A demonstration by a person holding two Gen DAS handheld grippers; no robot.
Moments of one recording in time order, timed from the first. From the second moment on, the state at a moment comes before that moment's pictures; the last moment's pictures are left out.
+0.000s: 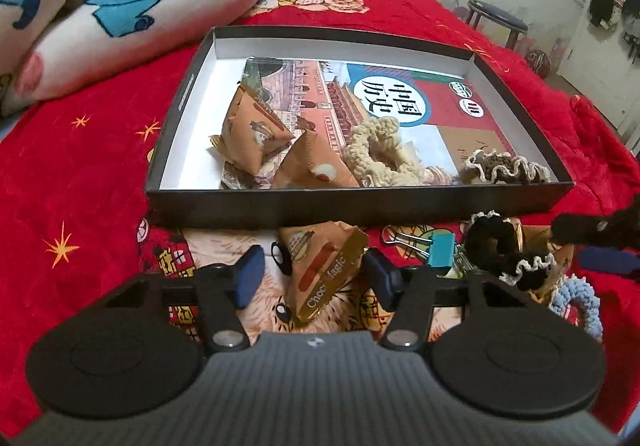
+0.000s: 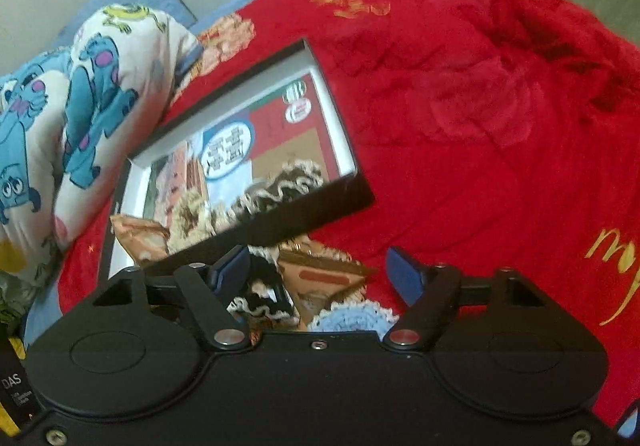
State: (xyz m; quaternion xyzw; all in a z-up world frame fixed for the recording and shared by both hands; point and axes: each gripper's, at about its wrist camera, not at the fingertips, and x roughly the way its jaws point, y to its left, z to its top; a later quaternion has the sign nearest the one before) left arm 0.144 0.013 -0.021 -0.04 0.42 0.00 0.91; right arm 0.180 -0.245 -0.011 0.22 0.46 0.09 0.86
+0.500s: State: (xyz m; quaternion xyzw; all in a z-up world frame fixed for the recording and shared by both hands) left arm 0.145 0.007 -0.022 -0.03 0.42 -0.01 0.91; right arm 0.190 -0.232 -0.024 0.21 0.48 0.06 0.85
